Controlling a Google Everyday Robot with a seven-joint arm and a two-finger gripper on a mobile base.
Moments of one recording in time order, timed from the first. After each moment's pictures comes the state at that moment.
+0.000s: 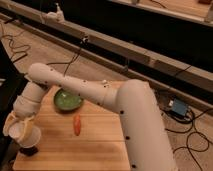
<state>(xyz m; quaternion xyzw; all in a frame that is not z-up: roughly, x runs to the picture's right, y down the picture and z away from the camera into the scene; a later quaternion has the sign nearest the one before) -0.366 0.172 0.572 -0.44 -0.60 -0.29 0.60</state>
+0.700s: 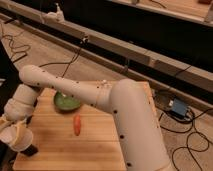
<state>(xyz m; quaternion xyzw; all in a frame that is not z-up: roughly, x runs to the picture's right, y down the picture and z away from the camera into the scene) -0.386 0.185 0.557 -0.44 -0.61 -0.31 0.57</state>
